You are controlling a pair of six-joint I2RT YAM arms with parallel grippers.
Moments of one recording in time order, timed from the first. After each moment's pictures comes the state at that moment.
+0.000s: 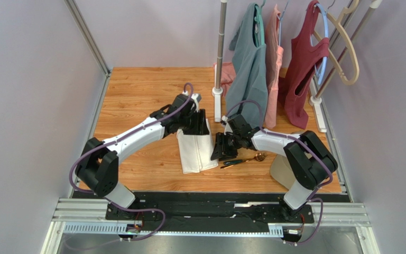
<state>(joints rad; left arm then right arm) -0.68 1.52 1.09 -0.37 0.17 -0.55 0.60 1.67 0.84 -0.17 -0.50 0.61</state>
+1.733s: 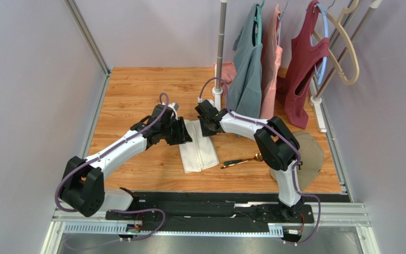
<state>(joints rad) -0.52 1.33 0.88 -0.38 0.20 -0.66 0.75 2.05 1.44 -0.41 0.15 0.47</state>
